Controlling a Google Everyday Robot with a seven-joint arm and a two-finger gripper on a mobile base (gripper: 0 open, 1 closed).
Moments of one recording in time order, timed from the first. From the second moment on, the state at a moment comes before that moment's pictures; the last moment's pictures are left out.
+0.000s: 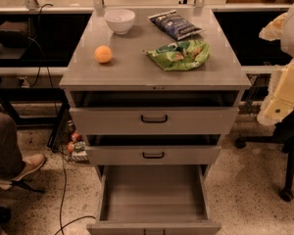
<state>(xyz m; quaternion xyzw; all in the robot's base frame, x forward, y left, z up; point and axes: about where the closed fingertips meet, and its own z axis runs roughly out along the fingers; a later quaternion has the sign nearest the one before) 0.437 -0.209 1.002 -0.60 0.77 -0.06 0.20</state>
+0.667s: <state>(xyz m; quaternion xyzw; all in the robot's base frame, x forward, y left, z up) 0.450 -0.205 0.994 -0.59 0.77 -0.04 0.22</state>
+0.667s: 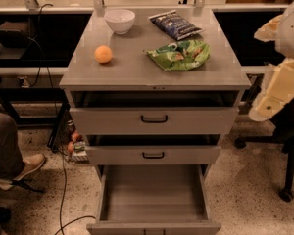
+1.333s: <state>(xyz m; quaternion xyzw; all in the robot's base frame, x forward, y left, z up) 0.515 -0.177 0.931 -0.57 0.77 0.06 0.27</state>
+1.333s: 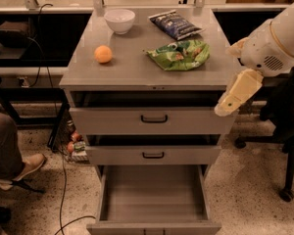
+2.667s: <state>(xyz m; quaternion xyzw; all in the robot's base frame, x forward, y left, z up) 0.627 -0.107 0.949 -0.53 0.73 0.11 0.42</state>
